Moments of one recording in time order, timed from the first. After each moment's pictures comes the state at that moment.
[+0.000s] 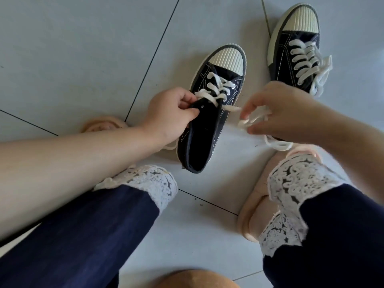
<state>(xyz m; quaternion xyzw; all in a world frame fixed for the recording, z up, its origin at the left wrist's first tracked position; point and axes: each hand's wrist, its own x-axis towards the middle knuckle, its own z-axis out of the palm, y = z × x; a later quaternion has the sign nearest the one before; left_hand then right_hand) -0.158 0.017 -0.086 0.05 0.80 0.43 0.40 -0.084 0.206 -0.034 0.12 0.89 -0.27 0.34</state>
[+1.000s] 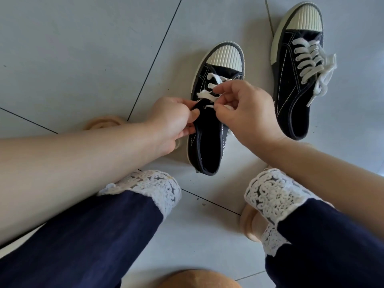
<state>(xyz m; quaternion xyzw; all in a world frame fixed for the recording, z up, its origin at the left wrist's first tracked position) -0.155 0.025 -0.079 -0.23 0.66 0.52 0.49 -0.090 0.142 -0.063 0.29 0.85 -0.43 0.10</state>
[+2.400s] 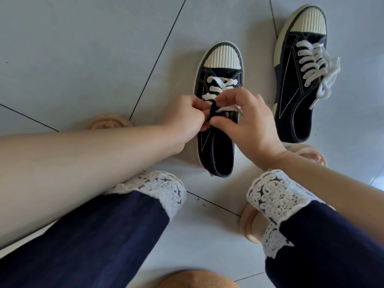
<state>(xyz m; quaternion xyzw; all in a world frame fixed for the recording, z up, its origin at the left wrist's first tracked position) -0.148 0.033 -0.090 -0.11 0.74 0.48 0.45 -0.071 0.143 -0.079 0.23 0.87 -0.43 0.07</state>
